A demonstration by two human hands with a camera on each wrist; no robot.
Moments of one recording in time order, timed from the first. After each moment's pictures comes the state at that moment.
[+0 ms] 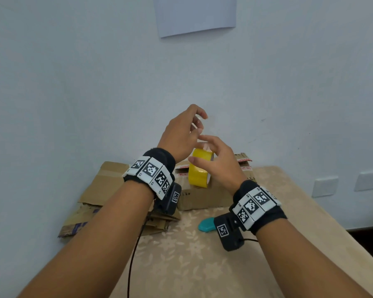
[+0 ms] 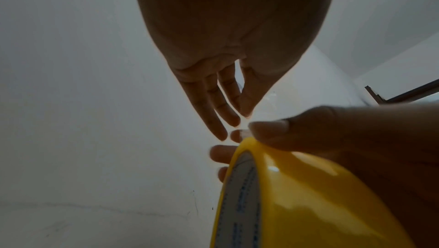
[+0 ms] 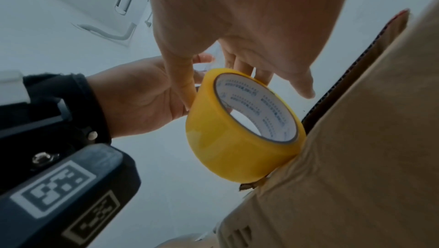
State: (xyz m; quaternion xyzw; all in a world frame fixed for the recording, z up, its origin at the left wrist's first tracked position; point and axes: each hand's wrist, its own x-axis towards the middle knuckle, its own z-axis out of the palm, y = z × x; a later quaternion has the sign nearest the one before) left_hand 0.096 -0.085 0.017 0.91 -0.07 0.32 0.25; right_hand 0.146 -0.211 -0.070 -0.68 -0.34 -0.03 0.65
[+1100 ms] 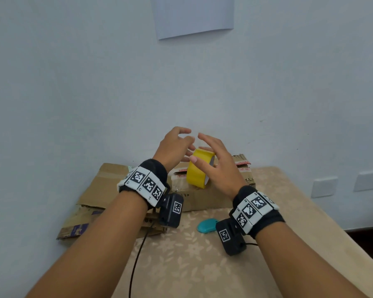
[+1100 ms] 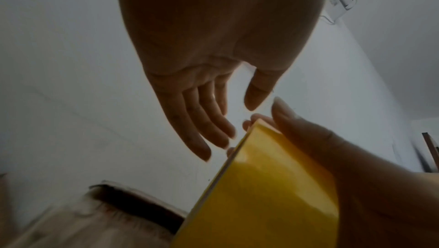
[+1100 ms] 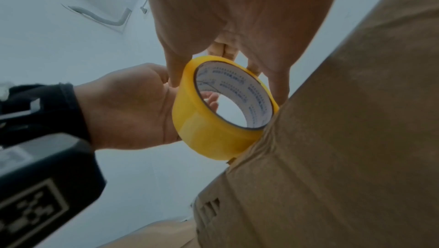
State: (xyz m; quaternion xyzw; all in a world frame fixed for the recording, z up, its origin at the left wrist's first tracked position) left_hand 0.095 -0.077 -0.004 0.84 0.09 0.21 0.50; right_hand 0.150 -0.214 -0.085 -0.67 -0.41 -0.09 0.62
